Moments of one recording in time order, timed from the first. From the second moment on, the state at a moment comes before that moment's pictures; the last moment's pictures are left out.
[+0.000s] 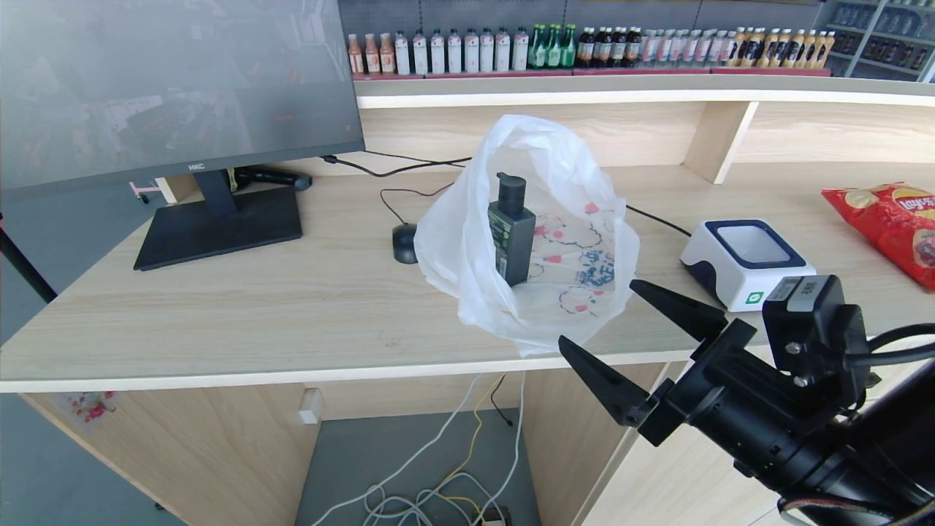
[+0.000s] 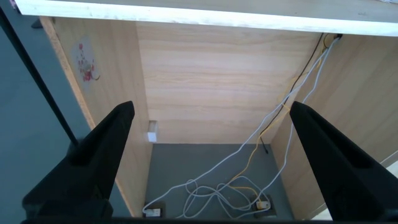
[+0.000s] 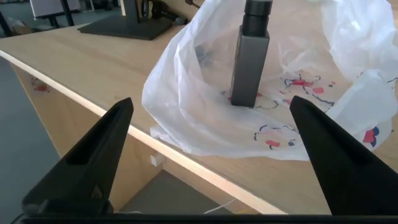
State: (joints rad) left arm 0.00 0.00 0.00 0.00 0.00 0.00; right arm 0.73 1.63 -0.27 -1.57 -0.05 -0.14
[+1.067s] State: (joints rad) left arm 0.00 0.00 0.00 0.00 0.00 -0.01; right arm 0.74 1.68 -0.33 -1.57 -0.05 -0.14
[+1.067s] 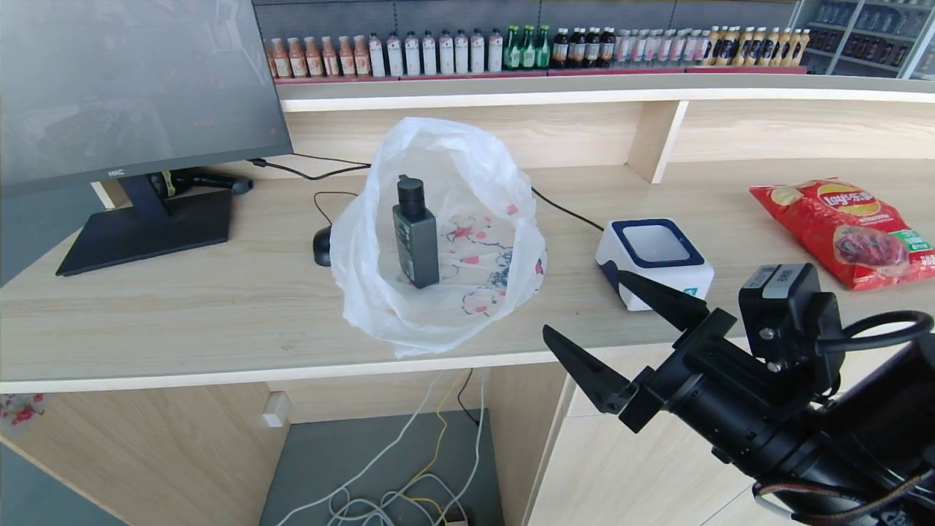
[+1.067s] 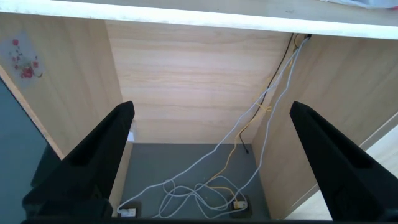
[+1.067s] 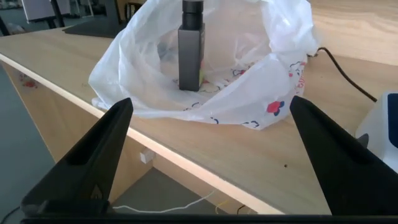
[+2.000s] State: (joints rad) left arm 0.00 0.00 0.00 0.00 0.00 -0.01; right arm 0.79 1.68 -0.36 -1.57 -0.05 -0.12
